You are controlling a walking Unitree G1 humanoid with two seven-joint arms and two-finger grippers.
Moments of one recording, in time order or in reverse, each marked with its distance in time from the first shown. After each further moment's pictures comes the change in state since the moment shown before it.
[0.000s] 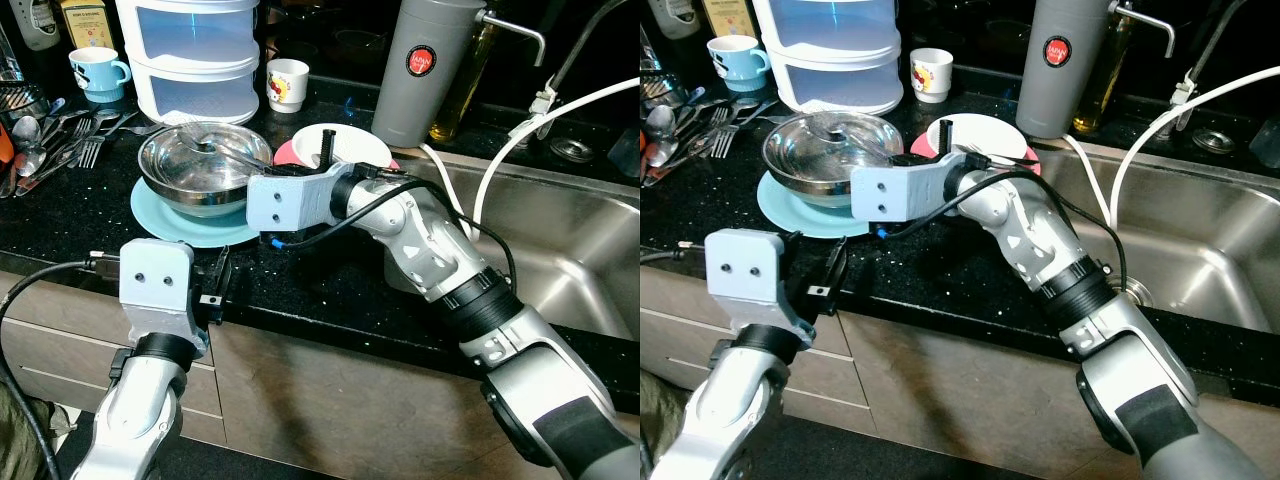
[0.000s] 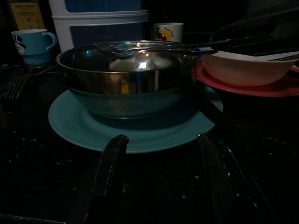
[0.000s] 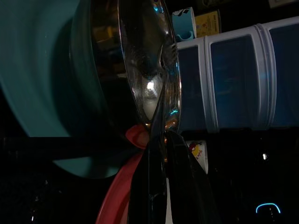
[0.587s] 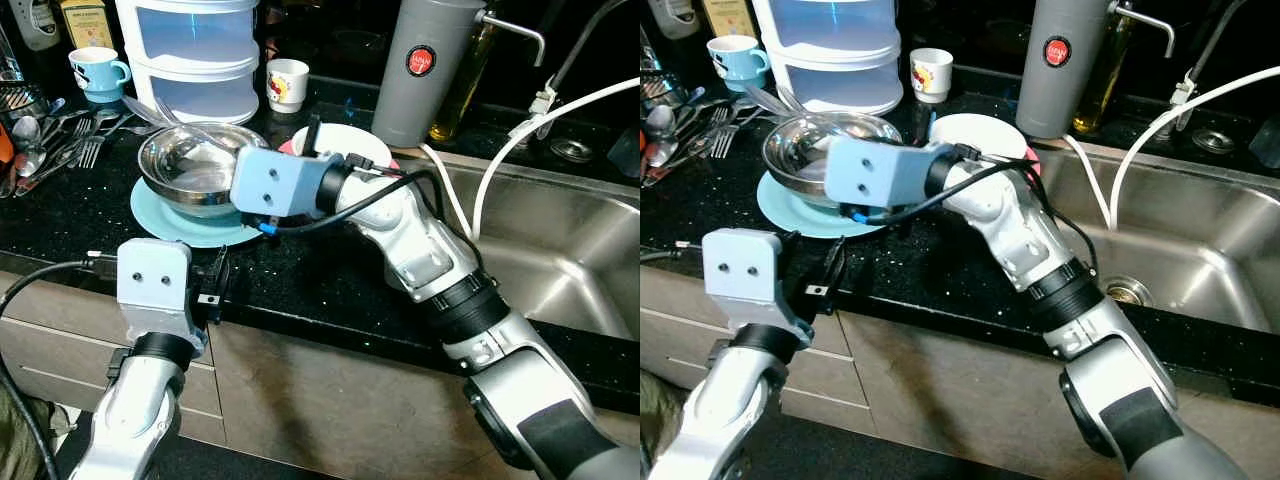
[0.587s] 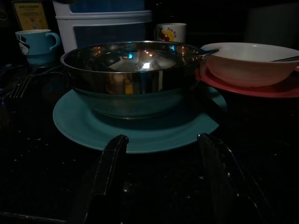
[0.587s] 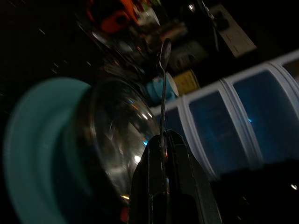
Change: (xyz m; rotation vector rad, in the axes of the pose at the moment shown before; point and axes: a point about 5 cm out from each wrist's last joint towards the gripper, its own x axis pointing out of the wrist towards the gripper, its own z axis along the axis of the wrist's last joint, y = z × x) left arm 0.000 0.002 0.000 0.001 -0.001 0.007; right arm -0.001 -0.018 0.034 0.177 -0.255 -0.131
